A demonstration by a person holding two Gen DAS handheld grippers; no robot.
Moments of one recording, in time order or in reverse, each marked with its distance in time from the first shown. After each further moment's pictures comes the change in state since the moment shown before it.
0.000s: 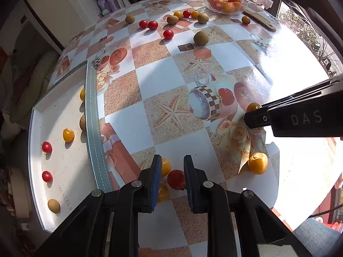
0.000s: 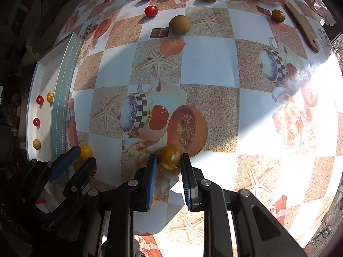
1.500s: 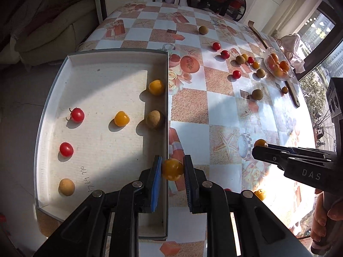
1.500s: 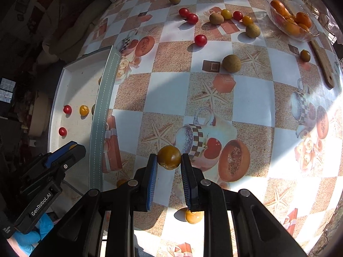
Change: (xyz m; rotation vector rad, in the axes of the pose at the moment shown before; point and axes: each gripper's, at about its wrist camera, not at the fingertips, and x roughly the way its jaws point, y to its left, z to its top) left arm -0.020 0.134 -0.001 -0.439 -0.012 -0.170; right arm -0.031 0.061 0.018 -0.073 -0.073 0.074
